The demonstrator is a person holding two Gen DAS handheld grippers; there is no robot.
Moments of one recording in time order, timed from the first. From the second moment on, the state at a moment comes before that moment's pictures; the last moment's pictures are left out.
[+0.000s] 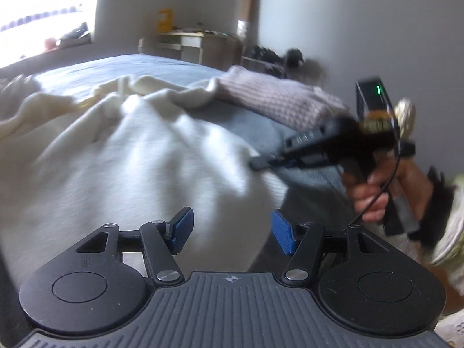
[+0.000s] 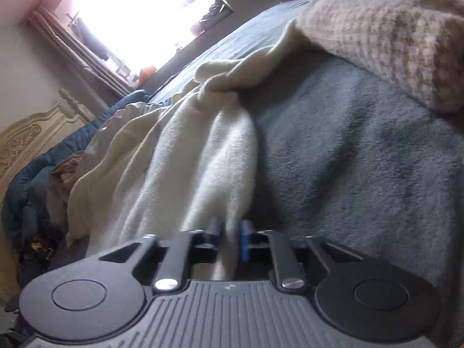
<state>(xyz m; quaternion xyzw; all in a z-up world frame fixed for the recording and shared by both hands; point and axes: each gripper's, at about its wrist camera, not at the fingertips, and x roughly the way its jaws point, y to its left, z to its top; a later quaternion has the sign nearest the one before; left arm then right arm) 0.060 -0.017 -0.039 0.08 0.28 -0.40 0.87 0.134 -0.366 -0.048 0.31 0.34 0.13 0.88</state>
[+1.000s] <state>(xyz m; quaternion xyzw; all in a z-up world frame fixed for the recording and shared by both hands) 0.132 0.084 -0.062 -0.14 0.36 -0.25 0.89 0.101 -0.280 0.003 0.06 0.29 0.24 0.92</state>
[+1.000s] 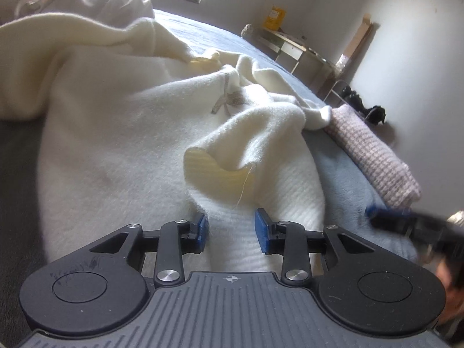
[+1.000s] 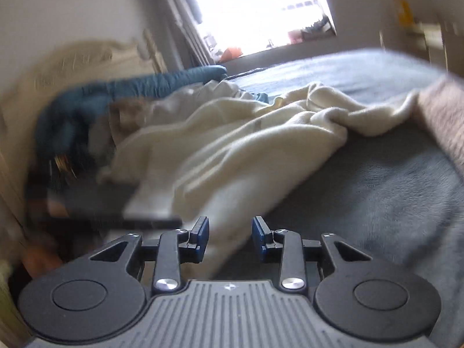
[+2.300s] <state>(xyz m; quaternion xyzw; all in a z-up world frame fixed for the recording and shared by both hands) 0.069 0.119 -0.081 -0.18 0.38 -0.24 0.88 0.012 -0.366 -0.016 0.12 0.24 0.04 0.96</state>
